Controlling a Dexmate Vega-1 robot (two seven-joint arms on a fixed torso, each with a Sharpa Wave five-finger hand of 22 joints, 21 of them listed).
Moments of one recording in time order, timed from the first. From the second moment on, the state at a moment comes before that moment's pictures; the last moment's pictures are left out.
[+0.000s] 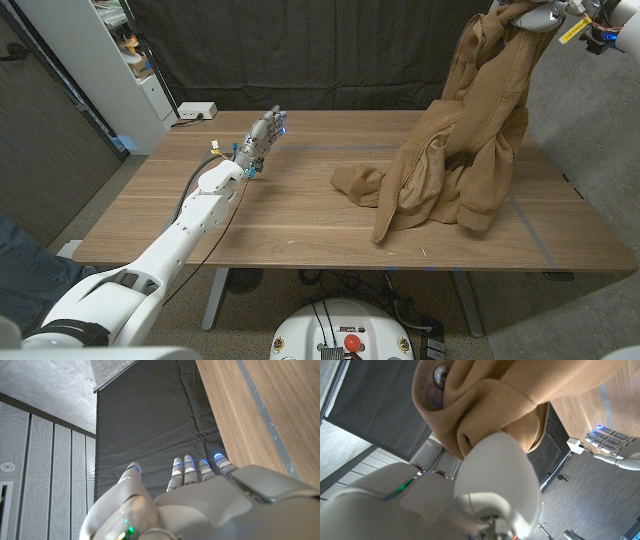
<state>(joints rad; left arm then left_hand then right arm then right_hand) 0.70 0.43 0.33 -1.19 -0.59 -0.22 -0.22 0.31 0.10 0.29 -0.04 0.18 0.13 0.08 0.19 0.18 0.06 0.09 0.22 0.20 -0.10 0.10 0.19 0.18 -0.09 0.13 0.20 0.18 -1.16 -1.26 0.44 -2.20 -0.46 -0.12 0.27 1.45 0.13 0.33 -0.15 0.20 0.71 -0.15 0.64 0.70 0.43 -0.14 0.75 1.00 0.83 -0.09 0.47 1.19 0.87 -0.11 1.09 0.43</state>
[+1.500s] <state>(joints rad) 0.74 0.44 0.32 -1.25 -0.59 -0.22 -0.19 0.31 0.11 0.30 -0.05 0.18 0.15 0.08 0.19 0.18 0.07 0.09 0.22 0.20 -0.10 0.09 0.19 0.18 -0.09 0.13 0.20 0.18 -1.08 -1.23 0.47 -2.23 -0.44 -0.11 0.31 1.45 0.13 0.34 -0.15 0.20 0.71 -0.15 0.64 0.70 0.45 -0.14 0.74 1.01 0.84 -0.08 0.47 1.20 0.85 -0.10 1.16 0.41</state>
